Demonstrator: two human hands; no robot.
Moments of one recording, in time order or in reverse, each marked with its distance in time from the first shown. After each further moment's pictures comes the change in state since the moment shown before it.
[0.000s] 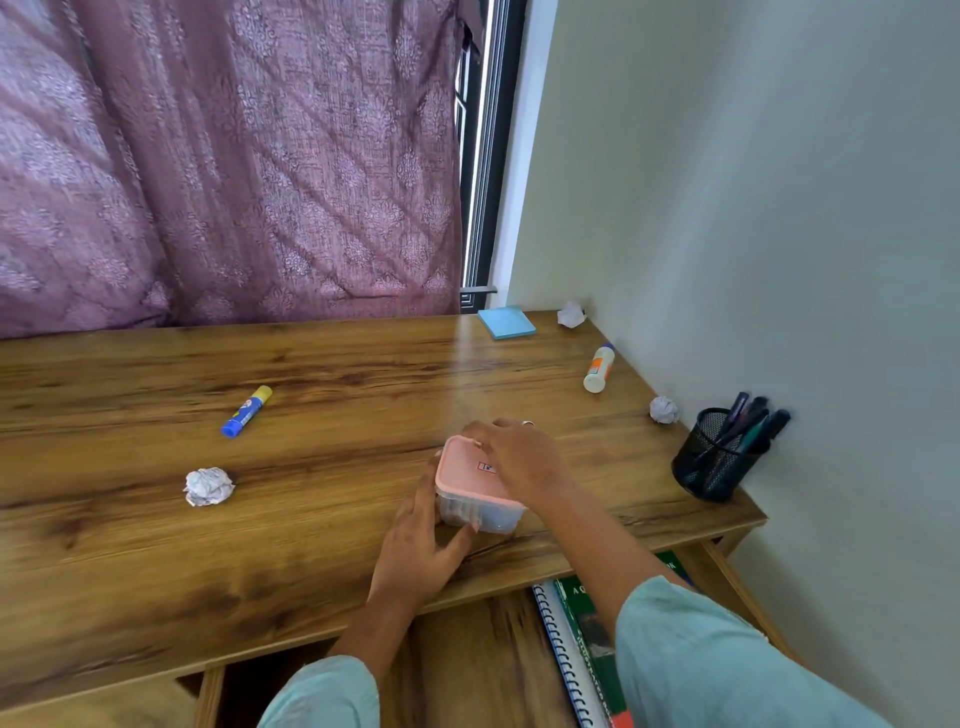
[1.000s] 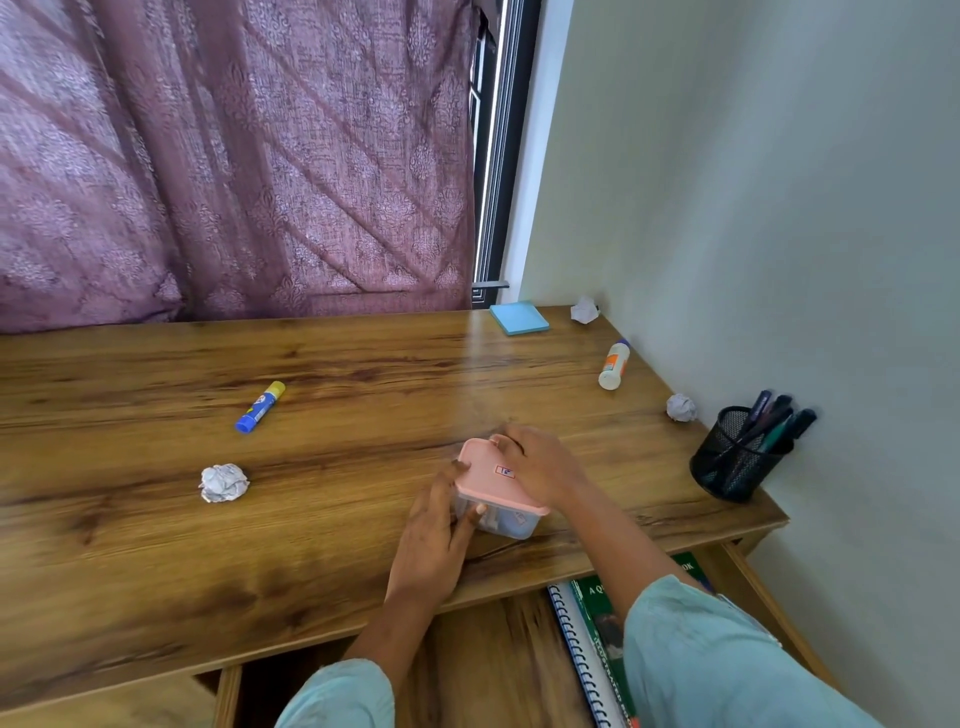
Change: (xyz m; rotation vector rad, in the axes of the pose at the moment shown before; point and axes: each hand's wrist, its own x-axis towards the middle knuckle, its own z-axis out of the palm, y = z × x) left_hand -0.001 0.007 -0.004 -0.103 0.033 -0.016; right_hand 0.009 0.015 0.022 0.370 -0.088 0.181
